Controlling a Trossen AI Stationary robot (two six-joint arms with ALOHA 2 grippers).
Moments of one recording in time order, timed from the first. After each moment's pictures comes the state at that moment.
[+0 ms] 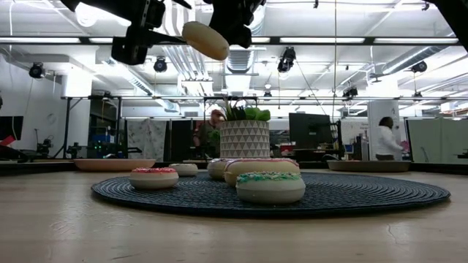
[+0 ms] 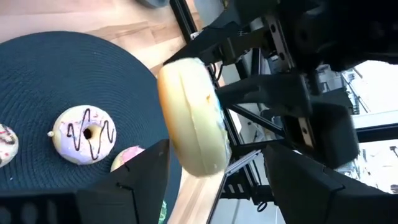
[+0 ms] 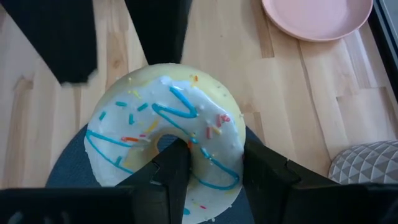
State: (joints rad) left arm 0.06 0.98 0.79 -0.12 0.07 -1.15; right arm -0.08 2.01 2.07 -0.99 -0.05 0.07
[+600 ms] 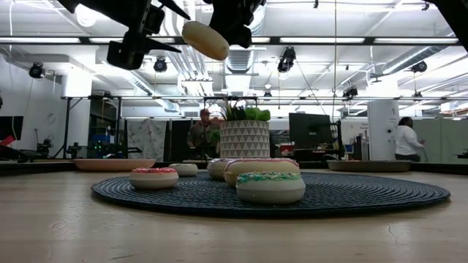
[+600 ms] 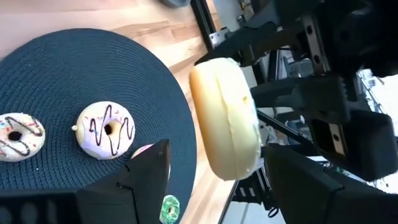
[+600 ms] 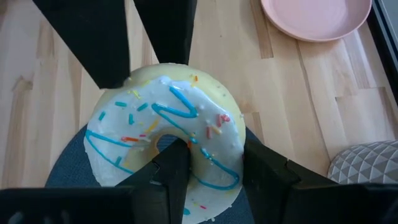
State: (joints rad) left arm 0.06 1.00 0.79 -0.17 0.04 -1.17; right arm -0.08 2.01 2.07 -0.99 -0.05 0.07
